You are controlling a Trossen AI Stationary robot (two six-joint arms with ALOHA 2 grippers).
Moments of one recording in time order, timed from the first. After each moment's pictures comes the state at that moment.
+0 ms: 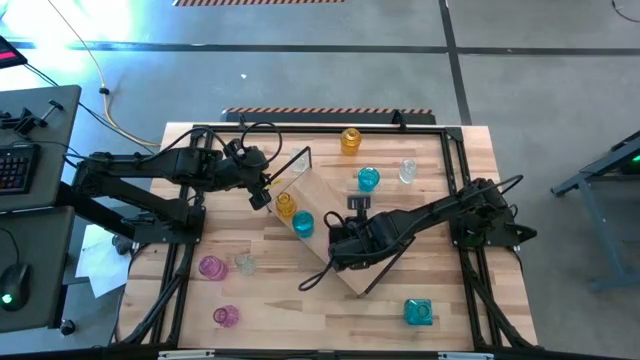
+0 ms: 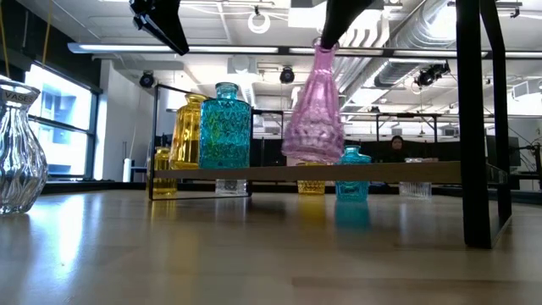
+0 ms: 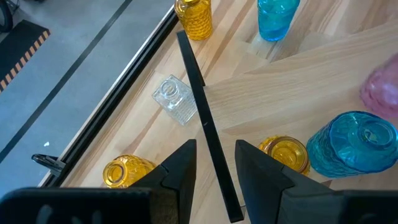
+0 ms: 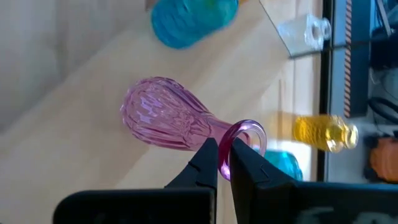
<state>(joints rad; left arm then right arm) 0.00 1.18 1.22 -0.97 -0.51 -0.30 0.37 1.92 1.88 -1.36 0.56 0.23</state>
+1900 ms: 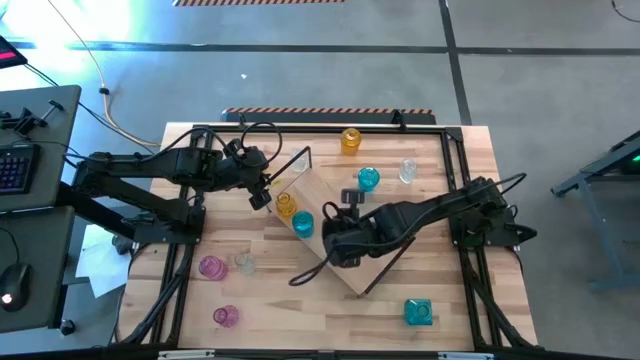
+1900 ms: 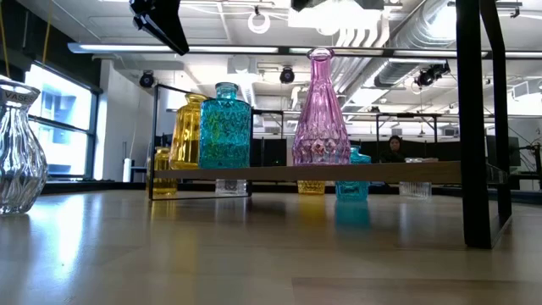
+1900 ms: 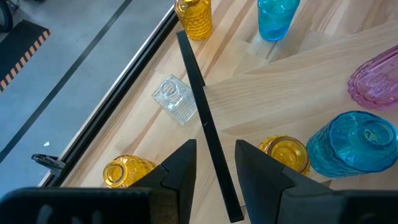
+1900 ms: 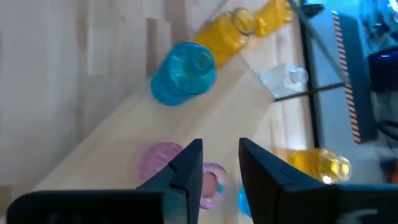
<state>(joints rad) 0.00 1.18 1.22 -0.98 -0.51 -0.30 0.35 1.92 2.01 -1.29 0.58 0.19</state>
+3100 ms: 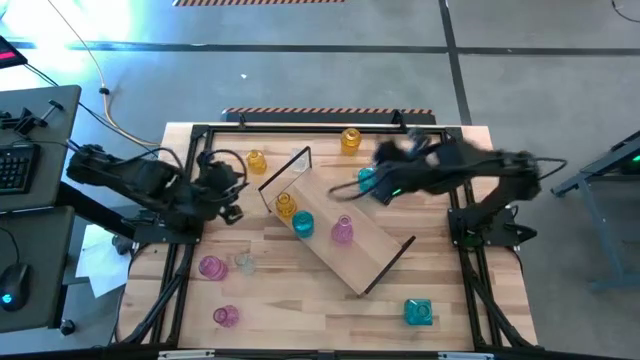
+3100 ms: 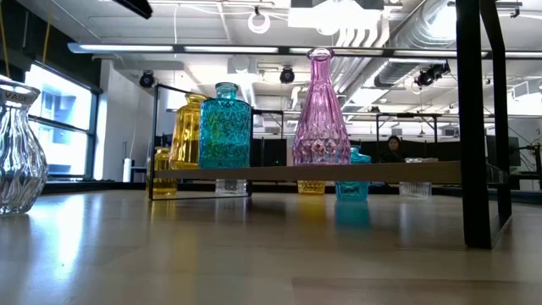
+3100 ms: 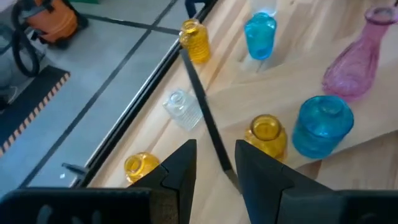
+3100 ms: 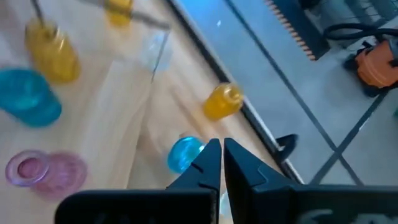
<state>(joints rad) -0.36 1.02 1.21 -1.17 -0.80 -0.52 0.16 1.59 2.01 -1.57 0.72 0.53</state>
